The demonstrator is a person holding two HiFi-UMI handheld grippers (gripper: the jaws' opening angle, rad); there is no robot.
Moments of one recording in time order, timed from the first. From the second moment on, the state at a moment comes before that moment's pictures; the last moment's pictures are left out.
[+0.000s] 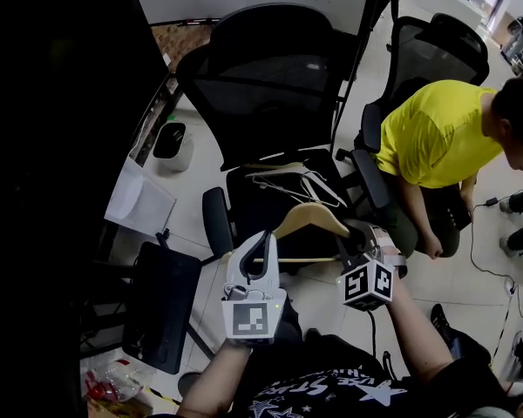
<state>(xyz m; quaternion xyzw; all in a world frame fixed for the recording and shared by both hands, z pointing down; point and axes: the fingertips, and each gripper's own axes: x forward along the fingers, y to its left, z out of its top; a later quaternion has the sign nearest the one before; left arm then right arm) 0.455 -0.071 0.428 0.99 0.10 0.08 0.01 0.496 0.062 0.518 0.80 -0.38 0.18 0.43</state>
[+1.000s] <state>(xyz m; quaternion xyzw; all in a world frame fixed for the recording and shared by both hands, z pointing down) 0.207 -0.017 0.354 1.00 -0.05 0.01 -0.06 0.300 0.087 0.475 0.76 -0.49 0.05 0.42</state>
